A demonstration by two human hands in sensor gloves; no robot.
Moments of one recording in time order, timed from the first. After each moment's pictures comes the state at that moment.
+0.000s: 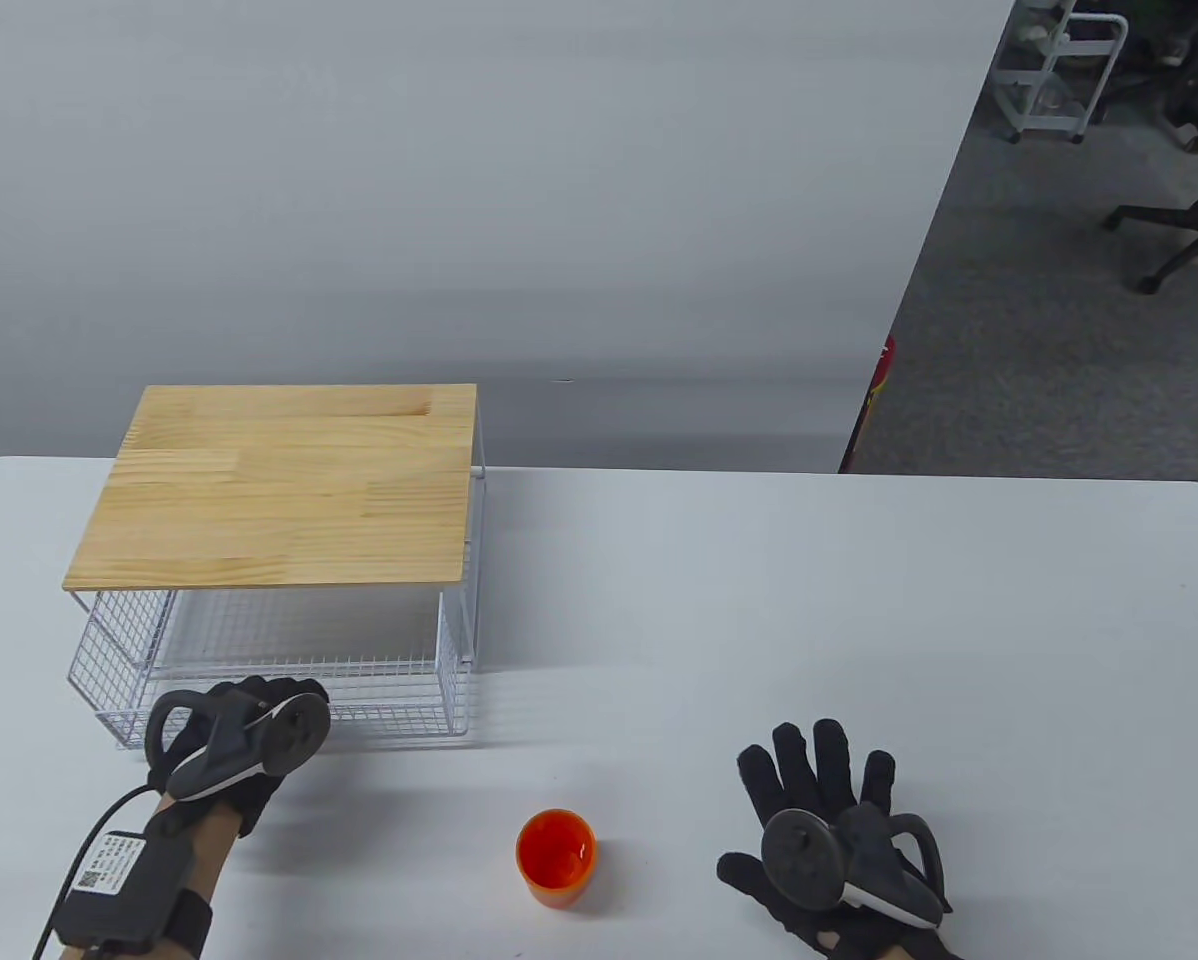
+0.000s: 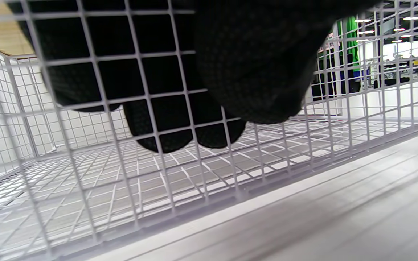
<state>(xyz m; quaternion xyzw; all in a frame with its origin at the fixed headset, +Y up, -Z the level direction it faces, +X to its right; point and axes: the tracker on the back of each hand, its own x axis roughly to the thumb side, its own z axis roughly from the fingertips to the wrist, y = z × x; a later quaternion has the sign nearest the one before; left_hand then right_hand) -0.309 -0.743 -0.345 0.05 -0.12 -0.10 0.99 0.167 -0.729 -0.245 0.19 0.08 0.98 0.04</state>
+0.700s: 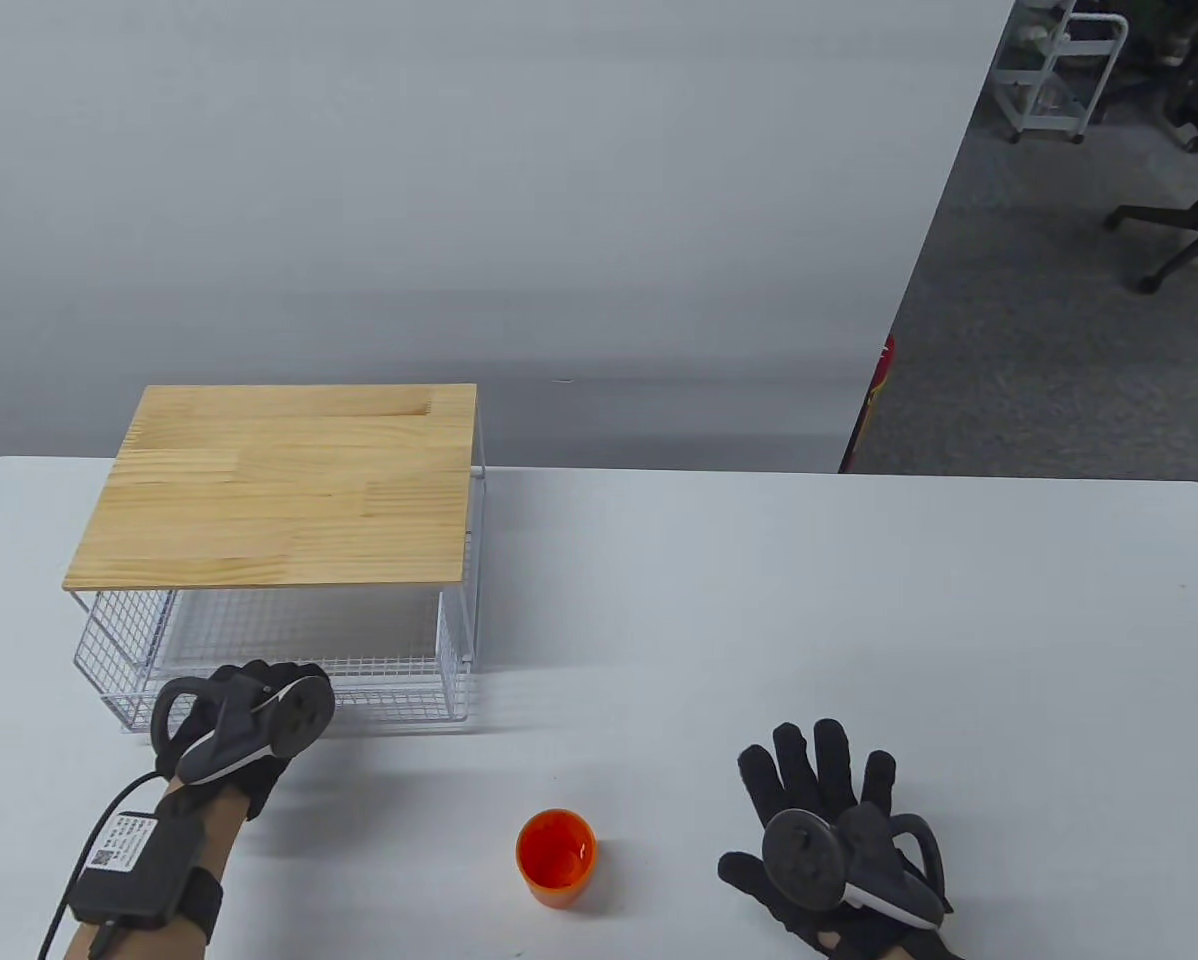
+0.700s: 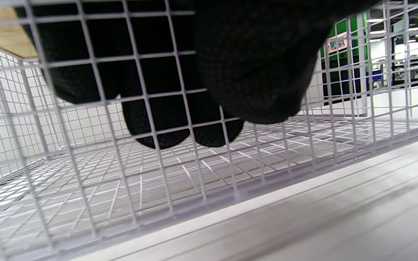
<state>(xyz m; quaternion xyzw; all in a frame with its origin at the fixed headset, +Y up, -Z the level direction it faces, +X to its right) -0.309 -0.745 -0.360 0.06 -0.11 -0.10 0.99 0.168 -0.729 -0.245 0.19 0.08 0.98 0.04</state>
